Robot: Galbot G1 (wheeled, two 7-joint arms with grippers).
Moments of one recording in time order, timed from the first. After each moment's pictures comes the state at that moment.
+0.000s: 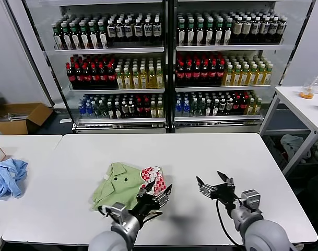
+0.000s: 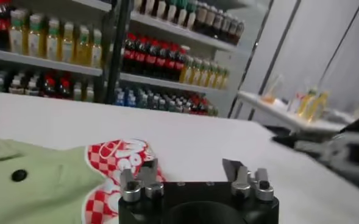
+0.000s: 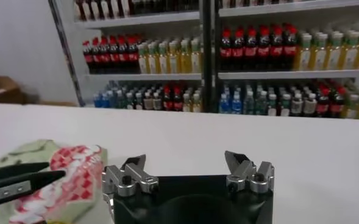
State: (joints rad) left arm 1.34 -1.31 -0.19 -2.10 -0.50 0.45 -0.05; right arm -1.27 0.92 0.28 2.17 0.75 -0.48 0.28
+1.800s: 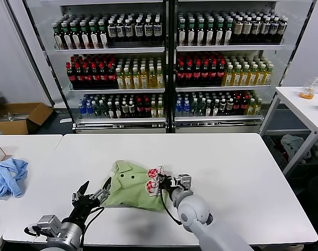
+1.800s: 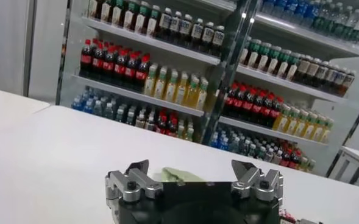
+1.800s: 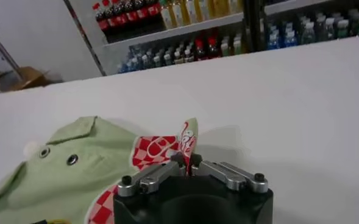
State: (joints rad) left arm 1.57 -1.30 -0.60 -2.25 -0.60 0.39 -0.12; right arm -0.82 1.24 -0.13 1.67 0.81 -0.50 0.40
